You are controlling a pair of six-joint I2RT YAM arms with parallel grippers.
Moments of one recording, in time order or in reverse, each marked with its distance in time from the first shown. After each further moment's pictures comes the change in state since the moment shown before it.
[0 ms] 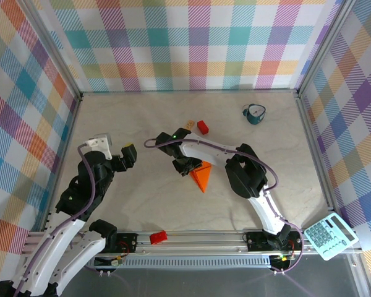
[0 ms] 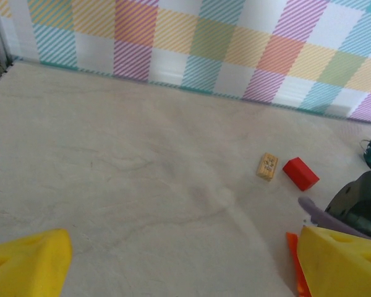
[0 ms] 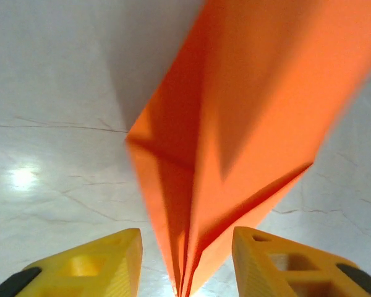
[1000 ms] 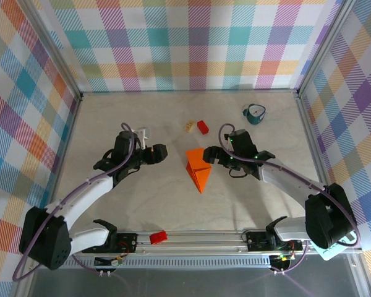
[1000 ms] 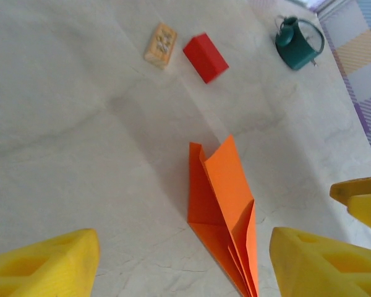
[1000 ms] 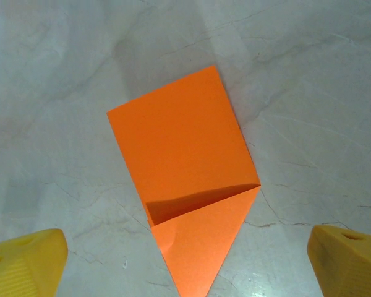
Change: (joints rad) left arm -0.001 0.558 0.000 0.309 0.540 -0.174; right arm -0.418 -0.875 -1.067 1.006 -0.471 0.179
